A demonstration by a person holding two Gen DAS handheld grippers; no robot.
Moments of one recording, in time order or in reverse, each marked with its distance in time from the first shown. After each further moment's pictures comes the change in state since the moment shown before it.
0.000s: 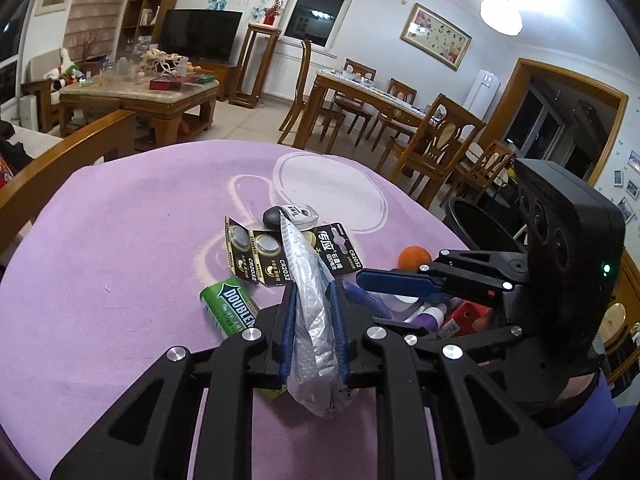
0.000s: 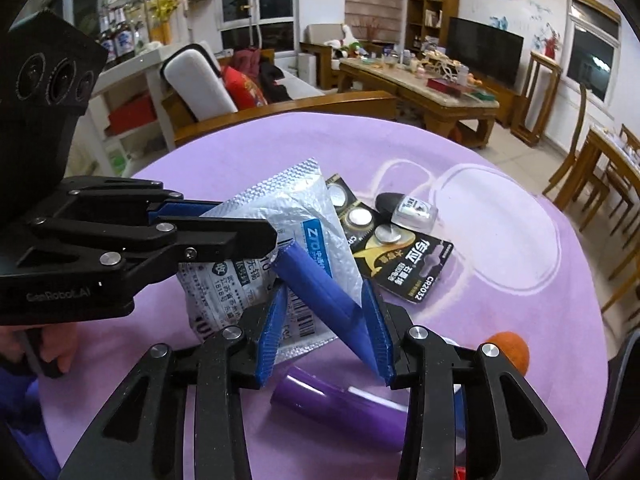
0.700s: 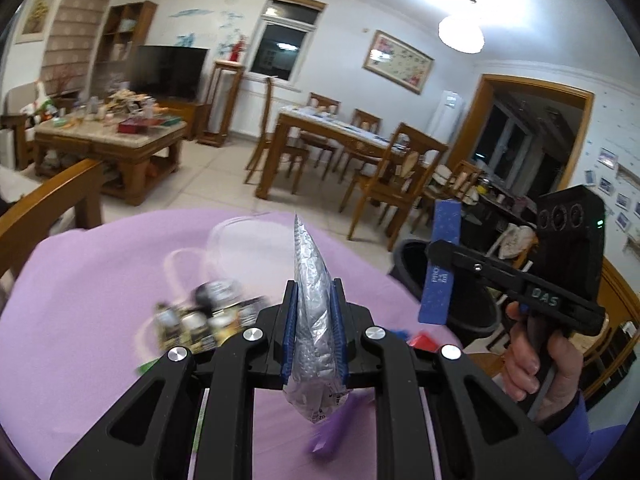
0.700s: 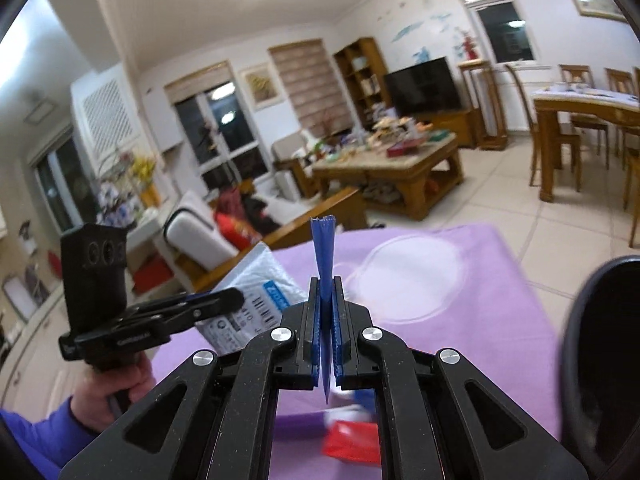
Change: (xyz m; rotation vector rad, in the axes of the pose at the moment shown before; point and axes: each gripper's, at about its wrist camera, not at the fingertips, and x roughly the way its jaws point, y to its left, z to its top) left arm -0.007 -0.064 0.043 0.082 -0.129 -0.109; right arm -0.159 -0.113 -0.040 0.394 -0.436 0.062
